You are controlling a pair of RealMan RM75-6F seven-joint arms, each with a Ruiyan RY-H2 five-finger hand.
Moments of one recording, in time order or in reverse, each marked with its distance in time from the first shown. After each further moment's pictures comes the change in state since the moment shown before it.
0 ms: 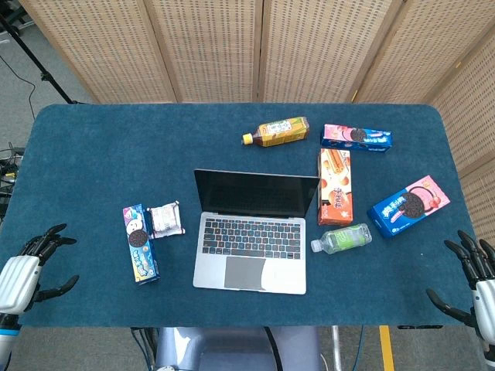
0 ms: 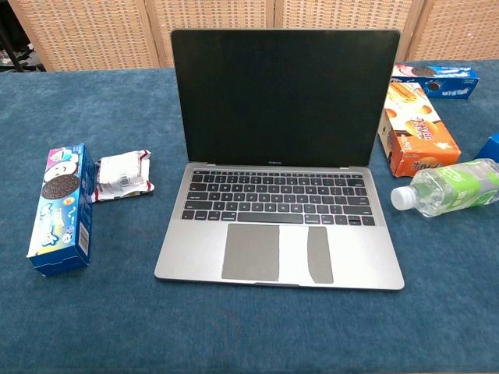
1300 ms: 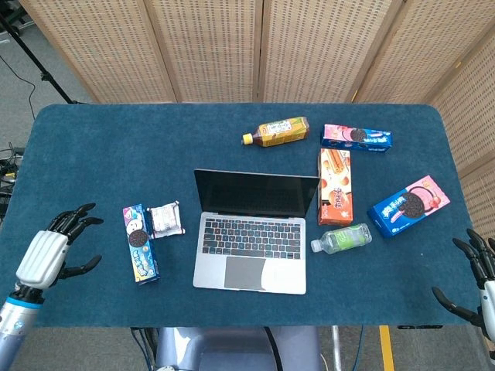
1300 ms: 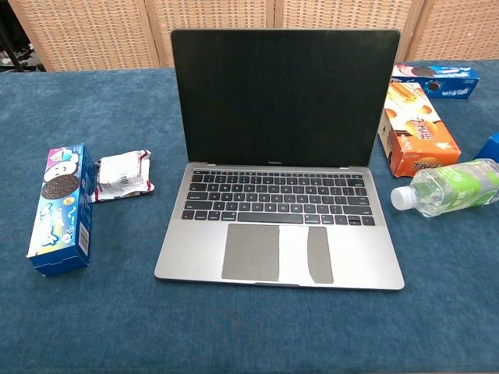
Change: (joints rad) left arm -0.145 -0.042 -0.089 0.040 0.042 -0.096 0.042; right arm -0.005 0.001 0.014 0.013 0.021 0.021 0.026
